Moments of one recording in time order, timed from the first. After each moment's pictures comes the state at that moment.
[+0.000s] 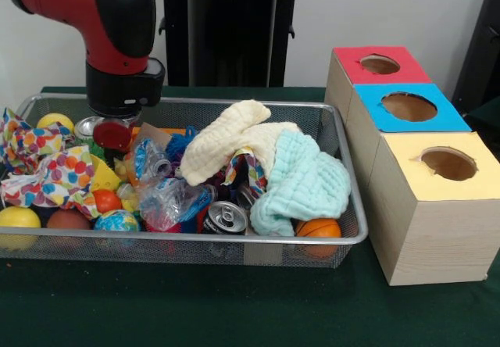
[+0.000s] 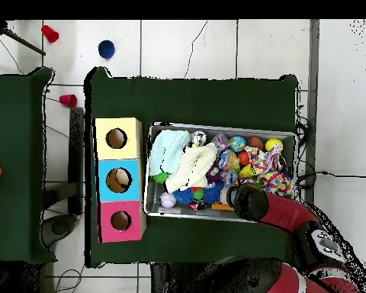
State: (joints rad) arm -0.53 -0.37 -0.11 1.64 -0.26 0.22 2.91
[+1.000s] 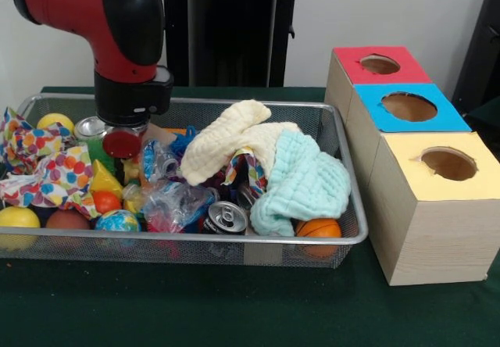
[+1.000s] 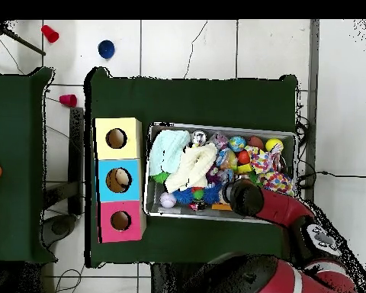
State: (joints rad) arm -0.52 -0.35 -0.09 1.62 -0.25 0.22 2.91
